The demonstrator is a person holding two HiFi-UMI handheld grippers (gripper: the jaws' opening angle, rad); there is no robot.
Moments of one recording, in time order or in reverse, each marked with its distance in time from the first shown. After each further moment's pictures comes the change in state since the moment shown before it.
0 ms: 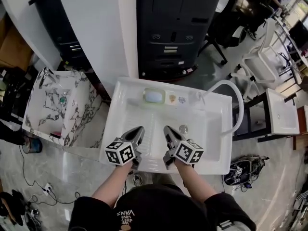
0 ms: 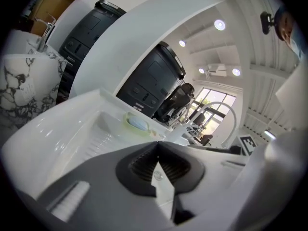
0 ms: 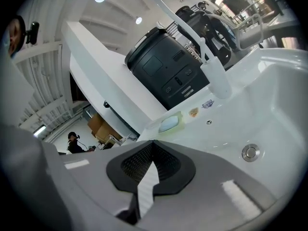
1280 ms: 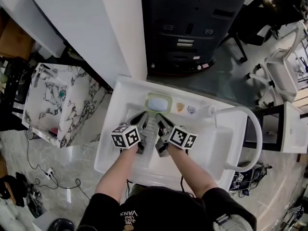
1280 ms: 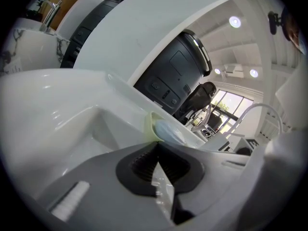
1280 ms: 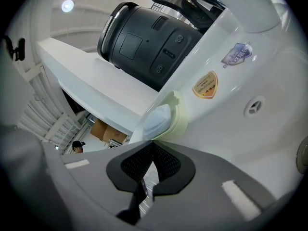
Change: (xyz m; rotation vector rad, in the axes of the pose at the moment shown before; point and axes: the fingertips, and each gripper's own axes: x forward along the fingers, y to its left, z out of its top) left arm 0.120 0.090 0.023 -0.085 -0.009 0.149; right arm 0.149 -0.045 -0.003 0.230 0.163 0.143
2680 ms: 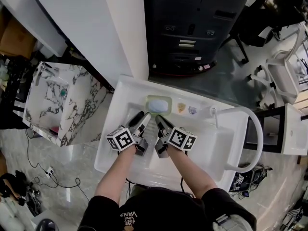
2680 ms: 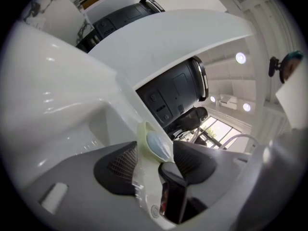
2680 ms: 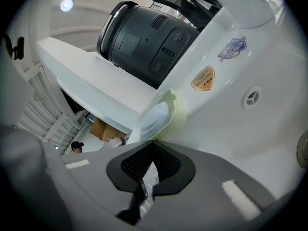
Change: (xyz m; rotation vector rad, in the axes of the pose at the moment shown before) left arm -0.017 -0.009 0.013 -0.237 -0.169 -0.171; right arm -0.001 -0.002 -0.010 0.005 0.006 -0.008
